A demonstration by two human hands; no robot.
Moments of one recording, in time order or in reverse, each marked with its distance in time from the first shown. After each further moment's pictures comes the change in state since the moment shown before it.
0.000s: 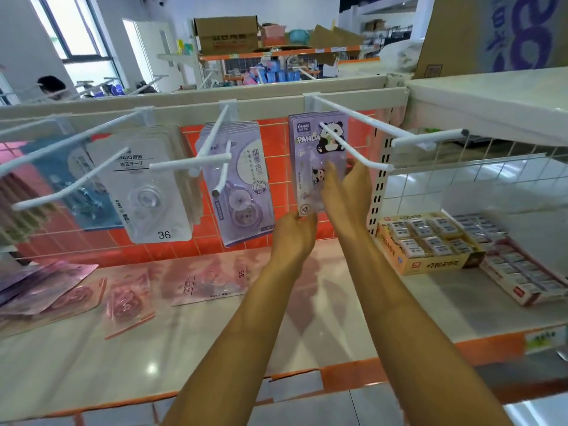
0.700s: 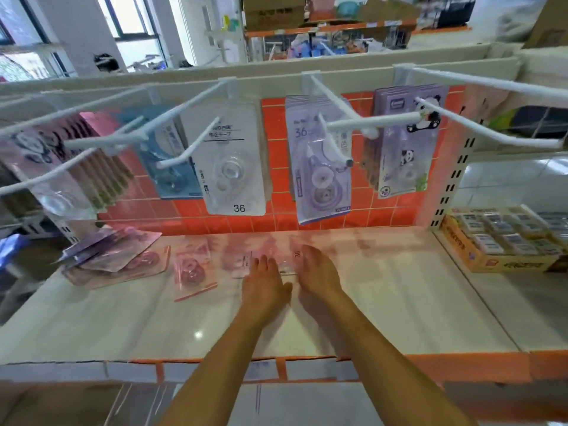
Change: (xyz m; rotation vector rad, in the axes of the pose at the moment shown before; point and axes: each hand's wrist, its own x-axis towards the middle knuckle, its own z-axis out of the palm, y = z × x) left_hand -0.018 -0.142 -0.144 1.131 -0.094 -0.021; right_hand -0.158 0.071 0.100 -0.397 -0.757 0.067
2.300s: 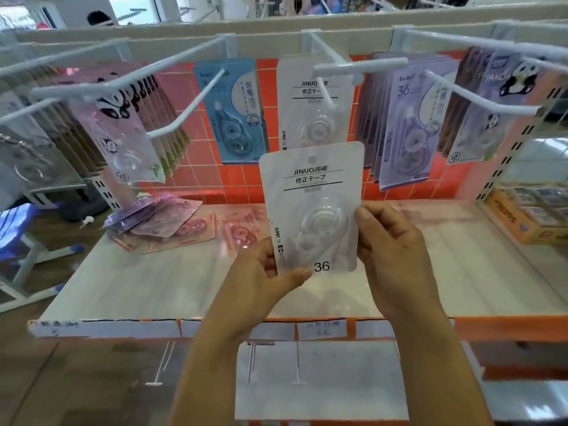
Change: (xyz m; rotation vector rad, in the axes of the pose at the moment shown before) left_hand -0.139 -0.086 -0.139 -1.167 -0.061 0.127; right_hand -0.123 -0.128 -0.023 0.992 0.176 -0.176
